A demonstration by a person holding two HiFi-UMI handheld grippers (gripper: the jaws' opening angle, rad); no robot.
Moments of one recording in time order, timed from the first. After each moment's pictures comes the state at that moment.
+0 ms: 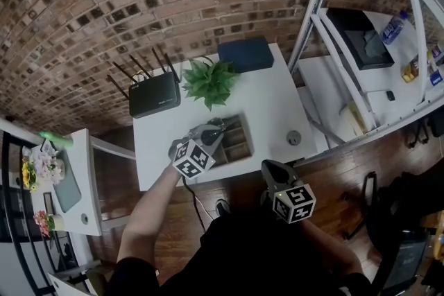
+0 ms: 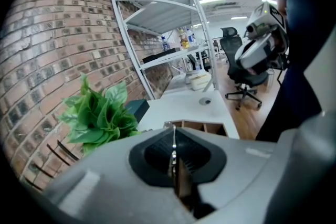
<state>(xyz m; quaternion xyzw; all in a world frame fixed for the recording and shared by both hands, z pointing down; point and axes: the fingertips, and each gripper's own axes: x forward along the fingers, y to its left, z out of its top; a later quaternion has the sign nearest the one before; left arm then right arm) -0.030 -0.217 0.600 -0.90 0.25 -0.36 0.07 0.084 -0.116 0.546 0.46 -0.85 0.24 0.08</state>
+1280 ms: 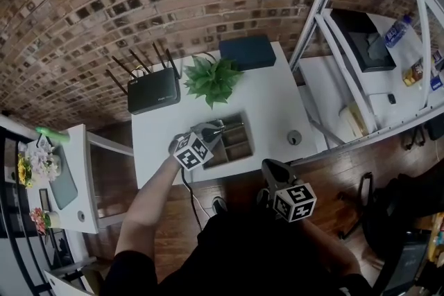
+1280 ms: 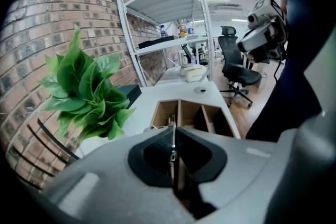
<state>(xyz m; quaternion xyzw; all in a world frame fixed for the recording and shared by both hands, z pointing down) -0.043 -0.223 0.653 -0.90 0.21 -0.39 0.02 0.081 -0.120 0.551 0.46 -0.84 0.25 0.10</state>
